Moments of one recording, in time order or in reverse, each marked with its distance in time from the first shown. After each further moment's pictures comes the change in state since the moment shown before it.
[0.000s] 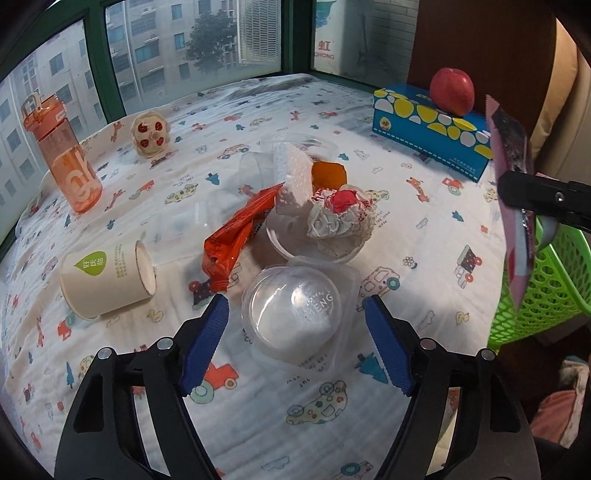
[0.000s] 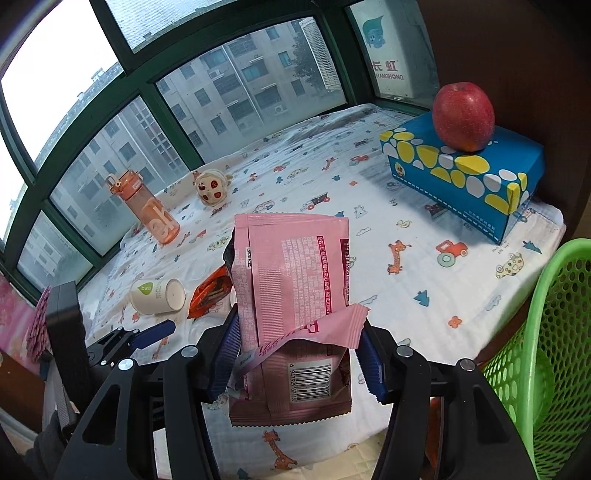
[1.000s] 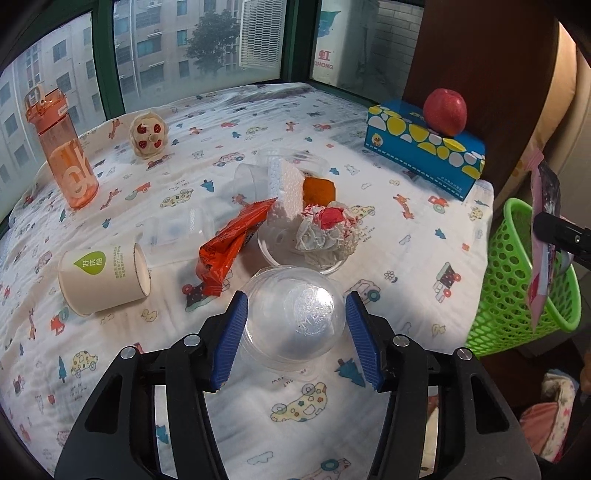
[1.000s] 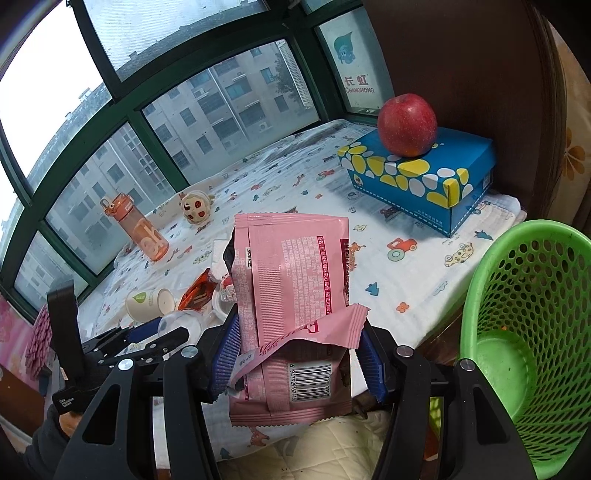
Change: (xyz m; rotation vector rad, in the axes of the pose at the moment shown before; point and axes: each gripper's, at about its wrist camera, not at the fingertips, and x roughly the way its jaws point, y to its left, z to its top) left arm -0.022 0.002 0.008 -0.054 -0.038 -0.077; right arm -0.051 -0.031 -0.016 0.055 -0.076 -0.040
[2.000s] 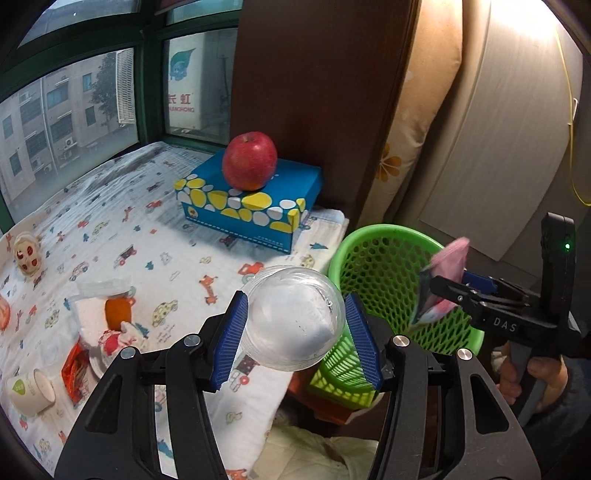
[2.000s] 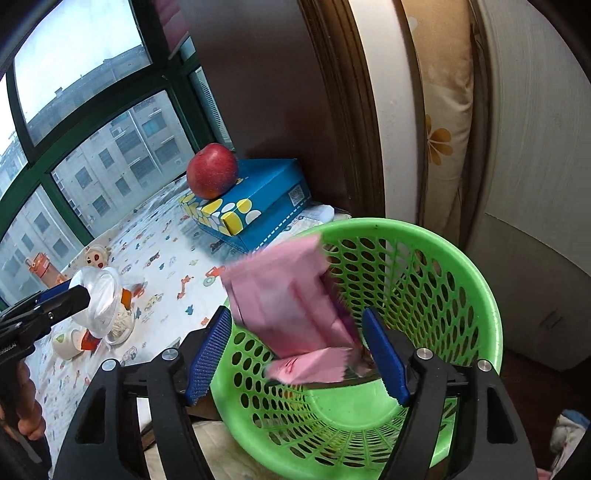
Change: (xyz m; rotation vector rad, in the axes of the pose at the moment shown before) left arm -0.032 -0.197 0.068 0.262 -0.071 -0.308; right arm -0.098 -0.157 -0.018 0.167 -0.117 -0.318
